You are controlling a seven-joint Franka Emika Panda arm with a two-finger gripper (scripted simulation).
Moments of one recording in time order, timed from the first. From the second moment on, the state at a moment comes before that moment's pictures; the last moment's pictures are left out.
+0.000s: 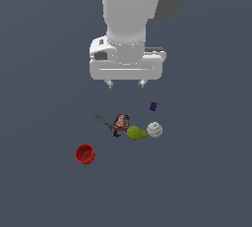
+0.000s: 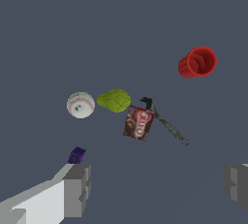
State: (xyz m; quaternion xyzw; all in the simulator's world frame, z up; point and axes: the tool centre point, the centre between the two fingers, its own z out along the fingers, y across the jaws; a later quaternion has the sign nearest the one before) arm 0.003 0.000 0.313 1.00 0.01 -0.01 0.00
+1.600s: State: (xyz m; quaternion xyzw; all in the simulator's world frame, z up) arm 0.014 0.034 0.303 1.00 -0.03 0.00 0.01
